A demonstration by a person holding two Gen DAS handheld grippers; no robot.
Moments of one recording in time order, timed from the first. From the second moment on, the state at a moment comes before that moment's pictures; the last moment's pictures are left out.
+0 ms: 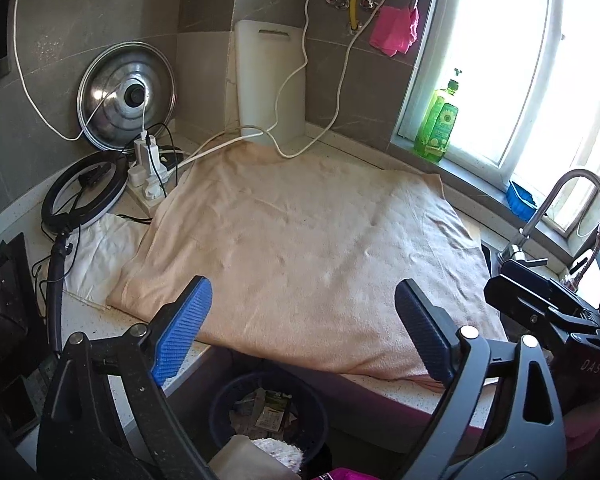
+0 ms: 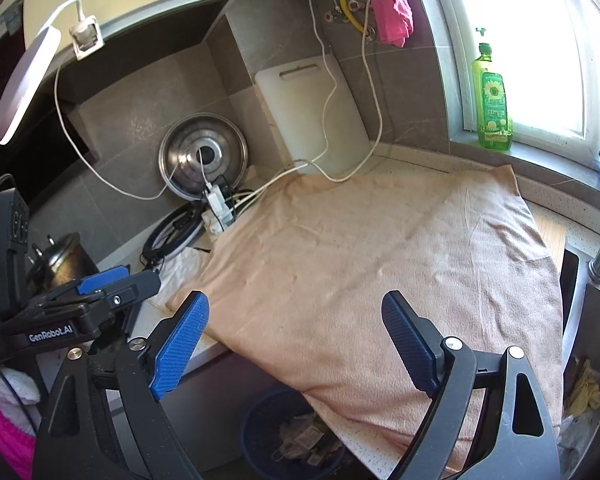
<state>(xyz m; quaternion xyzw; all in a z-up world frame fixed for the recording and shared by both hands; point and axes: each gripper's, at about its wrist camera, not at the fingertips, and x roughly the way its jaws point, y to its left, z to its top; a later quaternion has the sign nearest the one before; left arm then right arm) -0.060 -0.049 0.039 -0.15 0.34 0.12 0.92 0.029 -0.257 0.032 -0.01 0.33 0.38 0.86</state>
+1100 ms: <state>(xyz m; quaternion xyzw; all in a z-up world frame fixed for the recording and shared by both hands) -0.055 -0.050 0.045 -0.16 0.34 0.13 0.92 0.042 -0.250 0.037 -0.01 0.35 0.37 0.86</state>
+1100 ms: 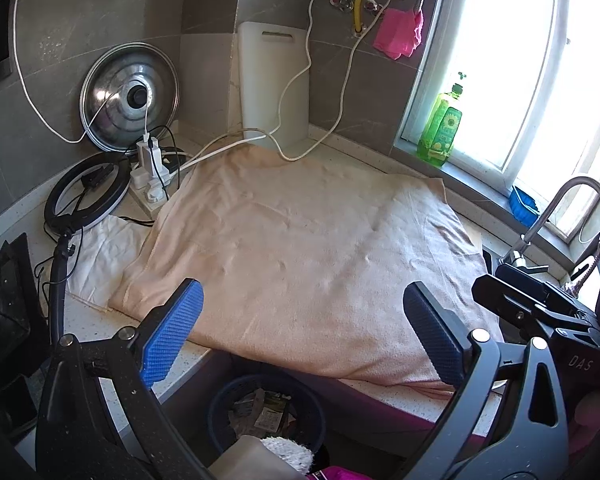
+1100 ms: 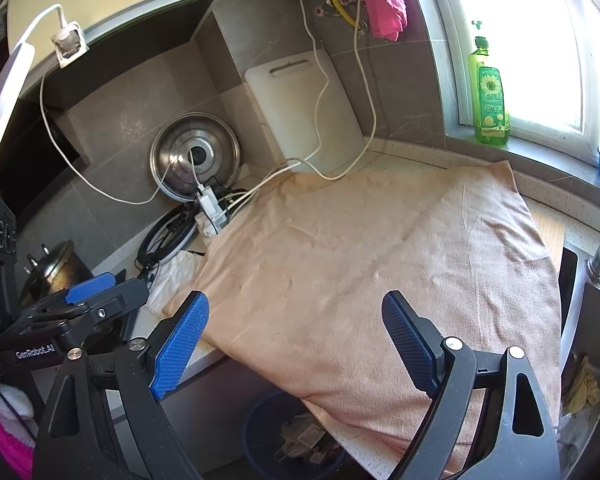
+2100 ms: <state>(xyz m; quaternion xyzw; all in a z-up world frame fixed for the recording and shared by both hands) -0.056 -0.046 0.042 -0.15 0.34 0.14 0.92 0.043 -0.246 0.031 0.00 0.36 0.36 0.86</state>
